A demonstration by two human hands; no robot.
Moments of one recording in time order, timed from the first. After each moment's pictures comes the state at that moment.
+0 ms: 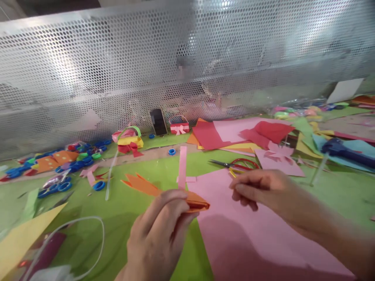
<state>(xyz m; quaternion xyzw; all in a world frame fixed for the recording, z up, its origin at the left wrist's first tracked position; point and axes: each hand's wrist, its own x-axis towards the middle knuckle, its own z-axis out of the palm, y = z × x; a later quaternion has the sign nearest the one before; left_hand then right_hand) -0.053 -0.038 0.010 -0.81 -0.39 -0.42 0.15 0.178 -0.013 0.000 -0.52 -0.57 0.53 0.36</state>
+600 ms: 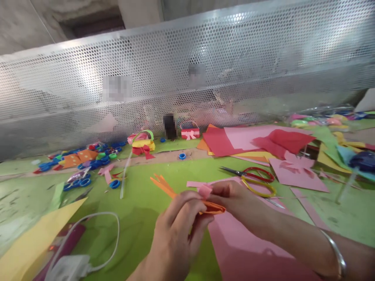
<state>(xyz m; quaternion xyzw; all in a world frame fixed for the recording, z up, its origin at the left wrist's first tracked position) -0.052 -0.035 -0.003 -0.81 -0.37 -0.45 0.00 0.108 0.011 -0.003 -0.35 -0.54 0.69 0.33</state>
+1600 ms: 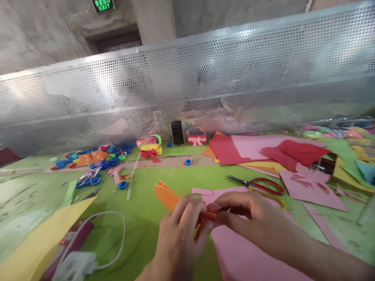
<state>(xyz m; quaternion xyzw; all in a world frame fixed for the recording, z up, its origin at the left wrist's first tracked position) -0.050 -0.034 -0.009 -0.79 -0.43 -0.44 0.02 0.122 -0.002 0.017 -0.40 -0.72 0.49 0.28</state>
